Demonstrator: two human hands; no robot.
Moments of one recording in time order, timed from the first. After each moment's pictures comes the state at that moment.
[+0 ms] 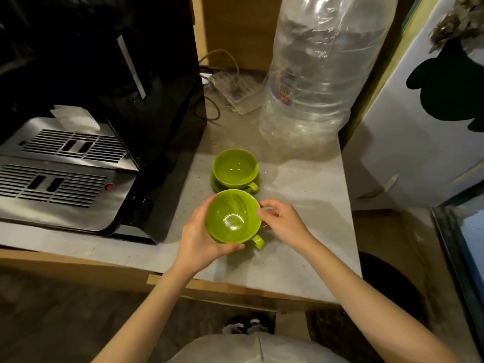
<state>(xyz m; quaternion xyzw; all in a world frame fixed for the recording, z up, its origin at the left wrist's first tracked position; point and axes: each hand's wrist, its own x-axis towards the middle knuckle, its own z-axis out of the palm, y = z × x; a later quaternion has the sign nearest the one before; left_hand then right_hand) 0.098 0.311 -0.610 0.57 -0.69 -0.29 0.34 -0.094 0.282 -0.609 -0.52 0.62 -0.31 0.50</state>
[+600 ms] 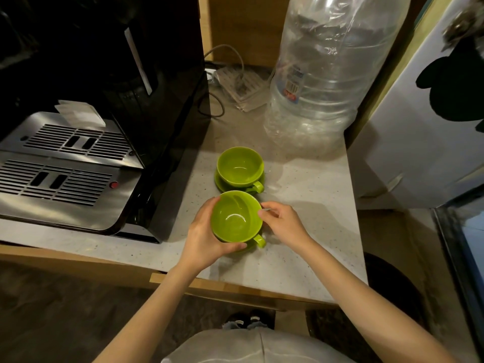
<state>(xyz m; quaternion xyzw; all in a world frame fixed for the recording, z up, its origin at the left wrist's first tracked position) 0.099 0.306 -0.623 0.58 -0.69 -0.28 0.32 -0.088 0.278 -0.623 -0.52 0.64 -0.29 0.49</state>
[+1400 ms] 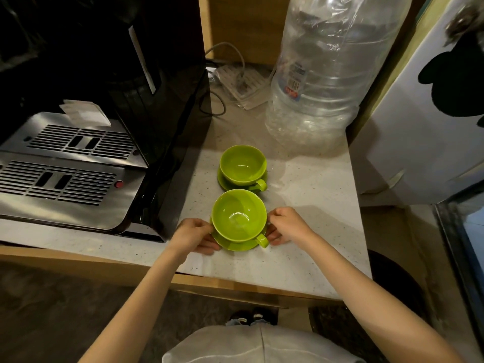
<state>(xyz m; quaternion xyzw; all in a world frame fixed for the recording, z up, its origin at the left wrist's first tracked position) 0.130 0.287 -0.620 0.67 -0.40 -0.59 0.20 -0.087 0.271 -0.628 -0.42 0.69 -0.17 0.57</state>
